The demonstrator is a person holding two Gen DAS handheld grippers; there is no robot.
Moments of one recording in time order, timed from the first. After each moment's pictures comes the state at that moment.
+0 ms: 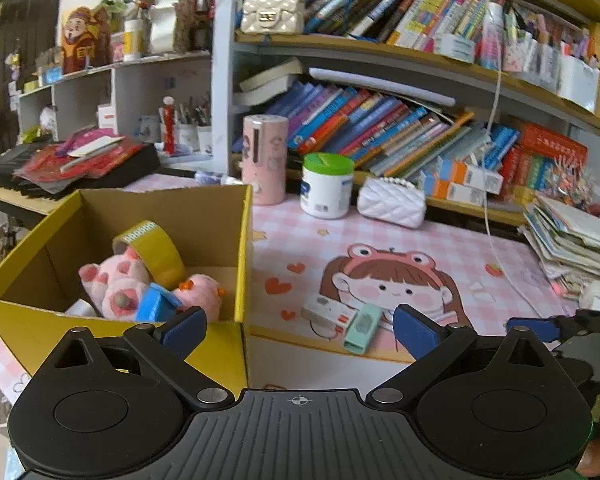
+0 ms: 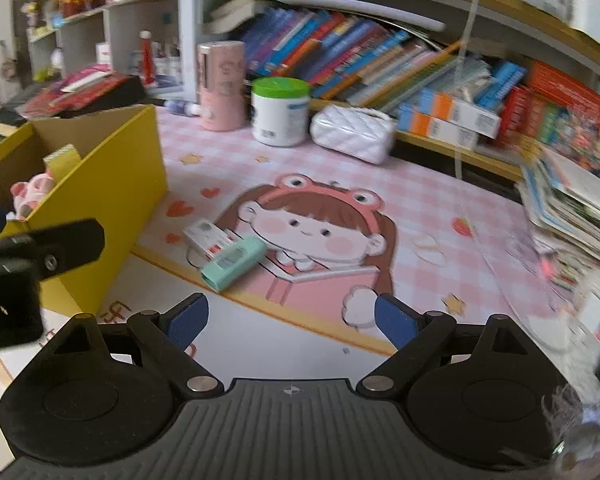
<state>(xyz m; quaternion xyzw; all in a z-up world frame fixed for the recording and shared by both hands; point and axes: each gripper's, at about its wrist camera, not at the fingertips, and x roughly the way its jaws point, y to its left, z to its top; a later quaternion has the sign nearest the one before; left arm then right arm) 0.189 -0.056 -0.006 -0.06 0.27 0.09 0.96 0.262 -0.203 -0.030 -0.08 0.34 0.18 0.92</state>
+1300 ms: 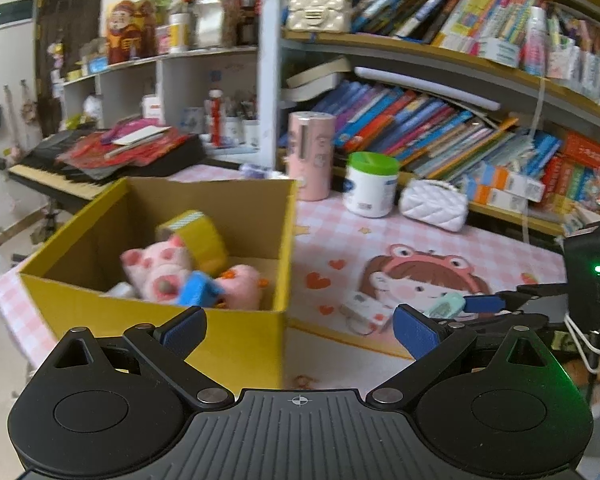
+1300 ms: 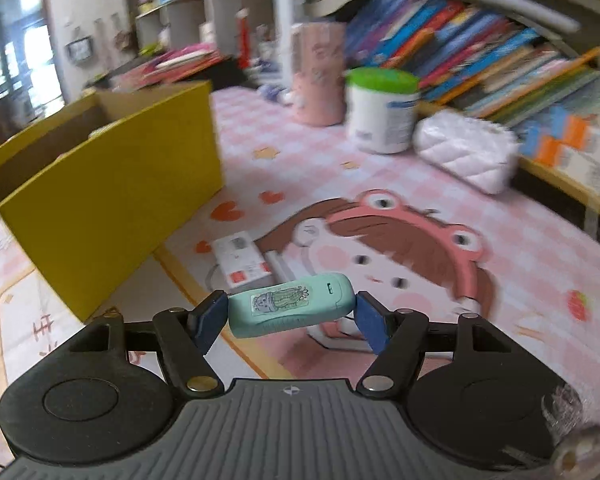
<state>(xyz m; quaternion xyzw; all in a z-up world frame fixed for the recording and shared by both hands) 0.186 -0.058 -0.002 -0.07 0.28 0.15 0.95 0.350 -0.208 -0.062 -0.10 0.33 0.35 0.87</state>
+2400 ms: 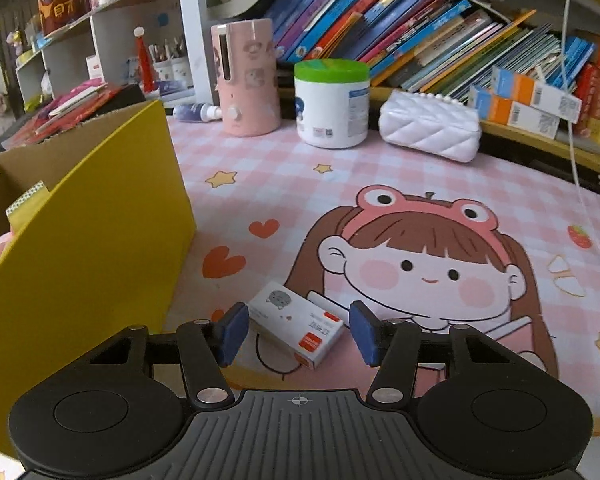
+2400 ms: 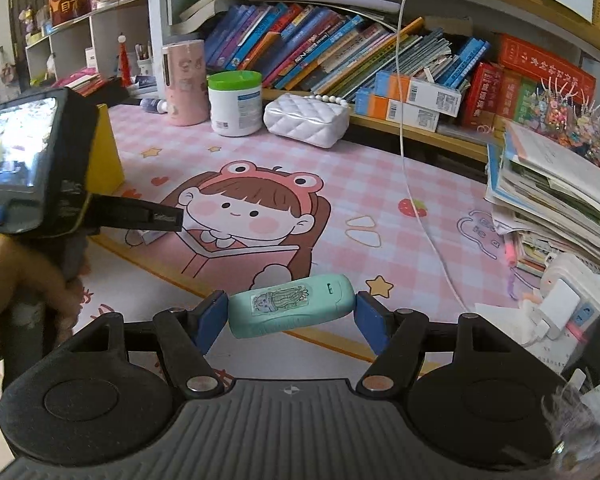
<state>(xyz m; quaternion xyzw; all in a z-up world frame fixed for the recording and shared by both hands) 0.340 -0.094 -0.093 -0.03 0.37 0.16 0.91 0.275 -0.293 -0.035 -0.08 0.35 0.18 0.92</state>
